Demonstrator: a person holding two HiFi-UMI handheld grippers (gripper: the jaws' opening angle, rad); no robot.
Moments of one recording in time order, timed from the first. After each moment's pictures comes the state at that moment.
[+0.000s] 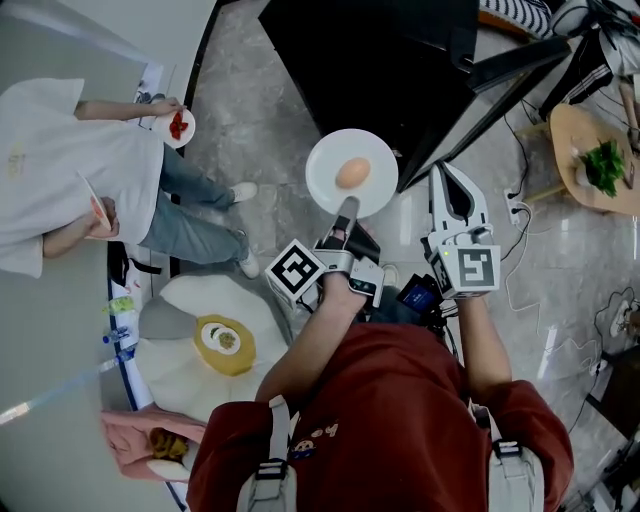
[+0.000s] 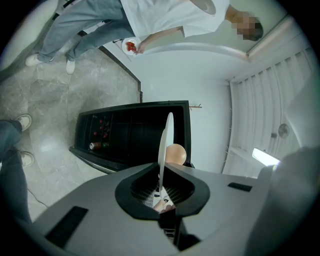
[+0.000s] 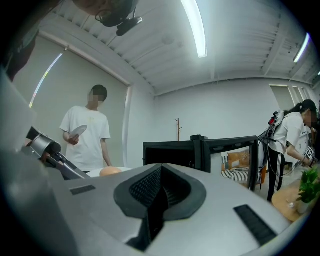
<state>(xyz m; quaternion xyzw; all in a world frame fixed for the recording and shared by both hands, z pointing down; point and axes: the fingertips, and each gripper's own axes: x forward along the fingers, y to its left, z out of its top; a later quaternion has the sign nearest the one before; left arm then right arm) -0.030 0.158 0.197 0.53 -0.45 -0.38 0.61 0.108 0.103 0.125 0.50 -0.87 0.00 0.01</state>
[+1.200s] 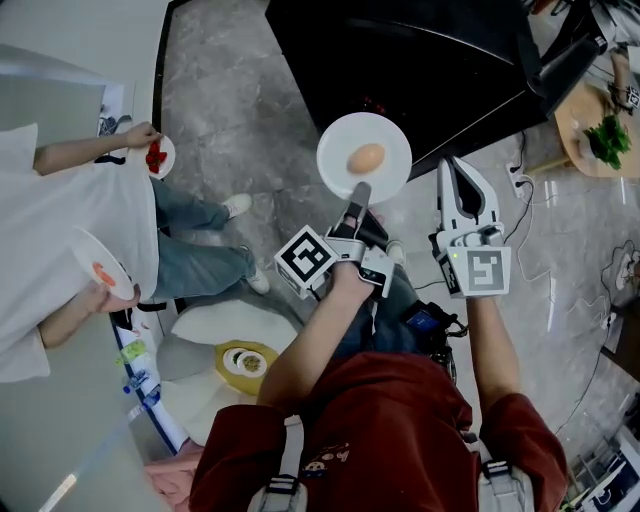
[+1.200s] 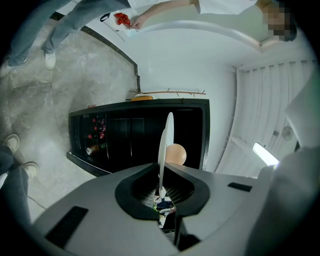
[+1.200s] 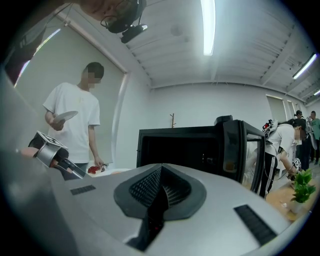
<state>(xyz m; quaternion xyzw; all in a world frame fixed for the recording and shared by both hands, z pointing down) -0.089 0.060 0.257 0.57 -0.39 -0.31 0.65 0.036 0.039 0.166 0.55 -0.83 -0.02 0.05</state>
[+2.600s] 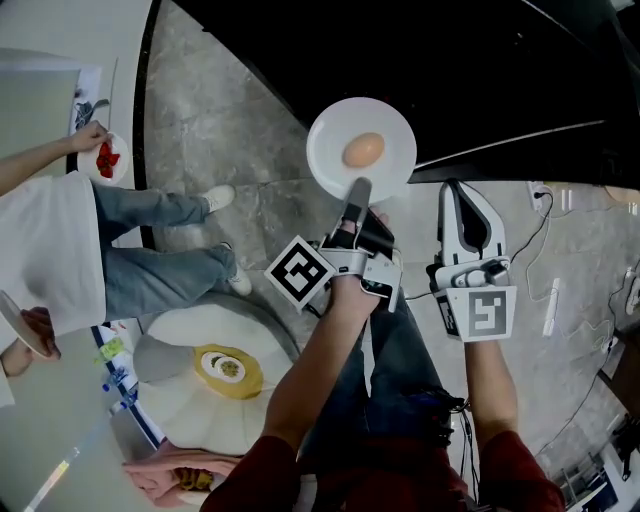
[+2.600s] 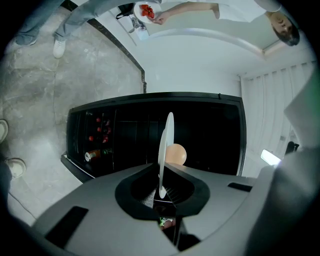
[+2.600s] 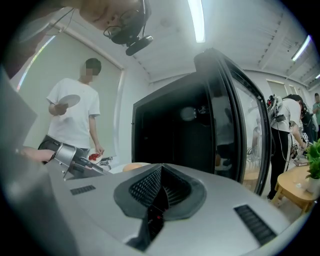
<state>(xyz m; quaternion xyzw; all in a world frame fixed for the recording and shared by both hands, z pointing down) -0.052 -0.005 0.364 0.53 -0.42 -0.36 0.64 0.064 0.002 0.293 0.53 -0.85 0.03 0.05</state>
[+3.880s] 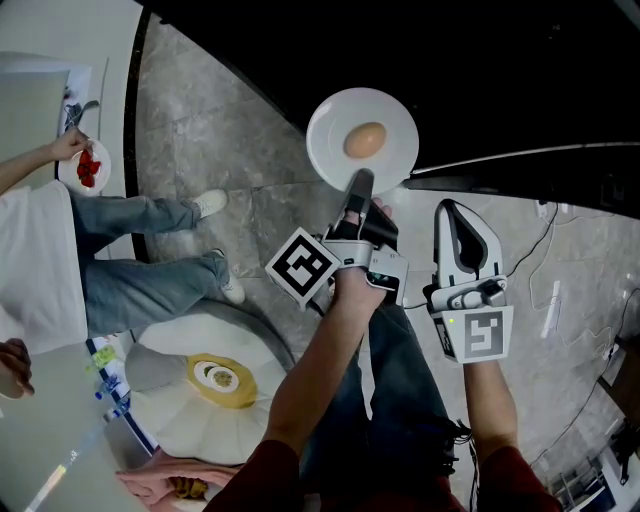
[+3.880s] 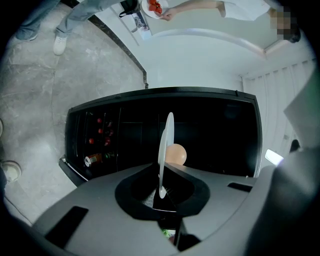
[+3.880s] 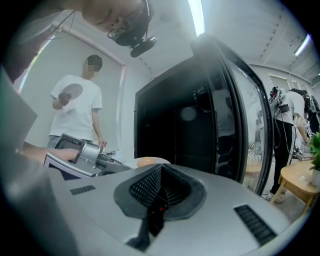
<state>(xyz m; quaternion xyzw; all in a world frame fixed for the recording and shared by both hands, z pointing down) -0.041 -0.039 0.412 0.53 -0.44 -0.36 0.63 0.066 0.004 0.346 0.51 -0.86 0.05 0.07</state>
